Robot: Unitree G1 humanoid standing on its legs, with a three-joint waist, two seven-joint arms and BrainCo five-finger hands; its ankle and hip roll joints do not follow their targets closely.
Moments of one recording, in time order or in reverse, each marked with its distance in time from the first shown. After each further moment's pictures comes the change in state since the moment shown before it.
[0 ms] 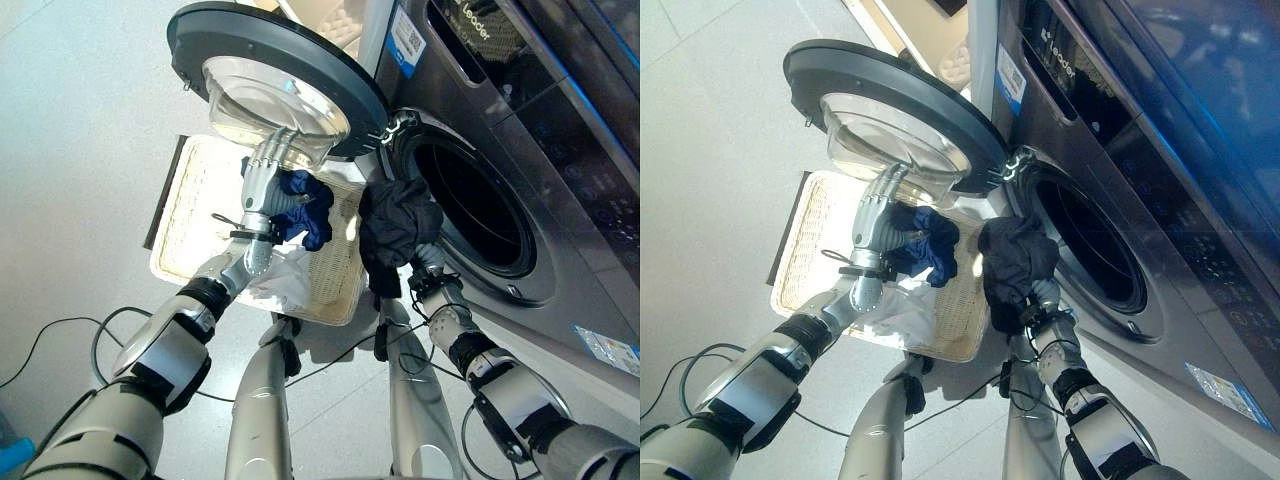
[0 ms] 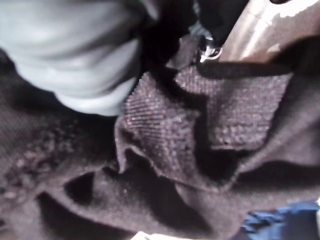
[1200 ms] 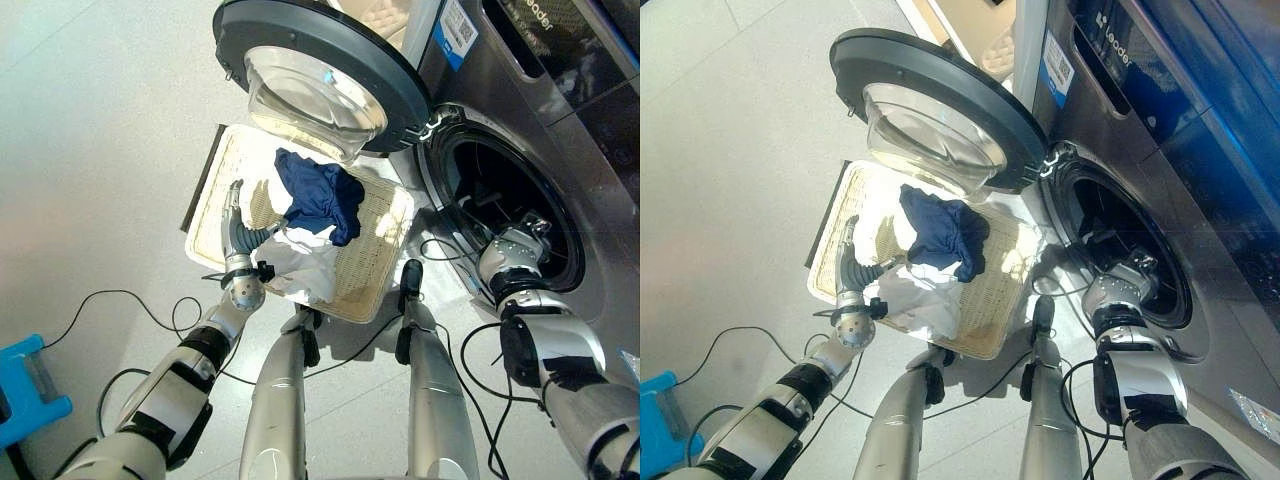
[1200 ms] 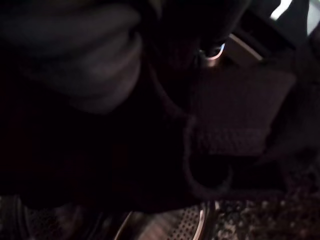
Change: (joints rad) left arm 0.249 -0.028 0.124 -0.092 -0.351 -0.067 -0.134; right arm -0.283 -0.198 -0.454 0.008 0.752 -0.225 -0.157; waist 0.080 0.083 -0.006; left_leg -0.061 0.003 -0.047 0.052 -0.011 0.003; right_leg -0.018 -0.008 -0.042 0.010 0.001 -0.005
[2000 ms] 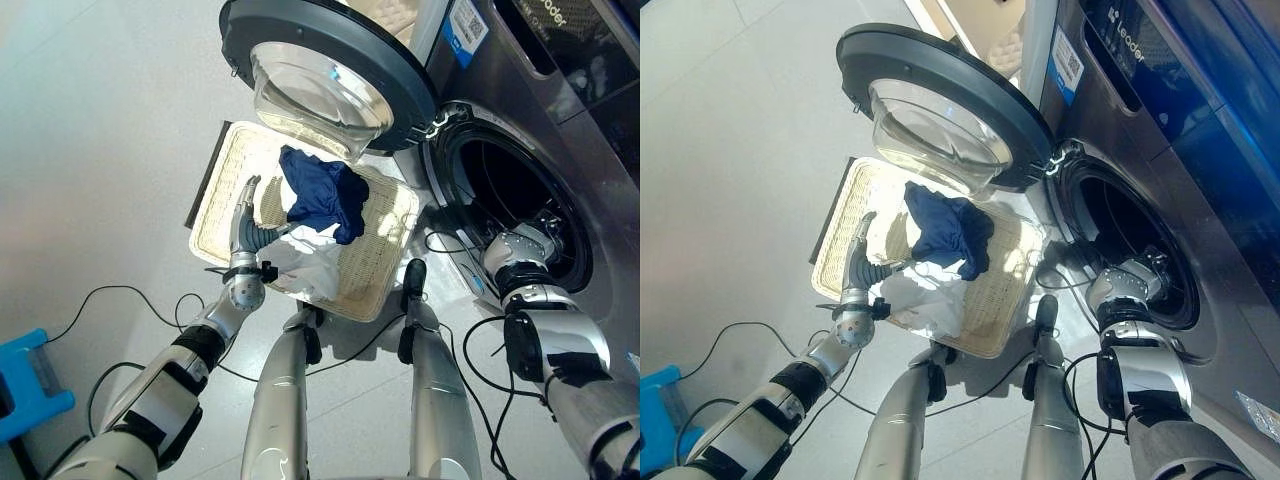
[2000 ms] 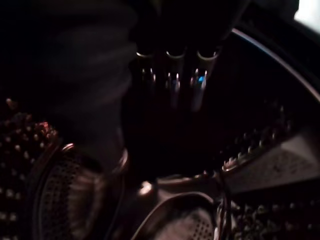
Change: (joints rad) left arm -0.017 0.027 -0.105 -0.033 -0.010 0.019 -0.058; right arm -0.003 -0.037 0.035 0.086 -0.095 0.023 -0.119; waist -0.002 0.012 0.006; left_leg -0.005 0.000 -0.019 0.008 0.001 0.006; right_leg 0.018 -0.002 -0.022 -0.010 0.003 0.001
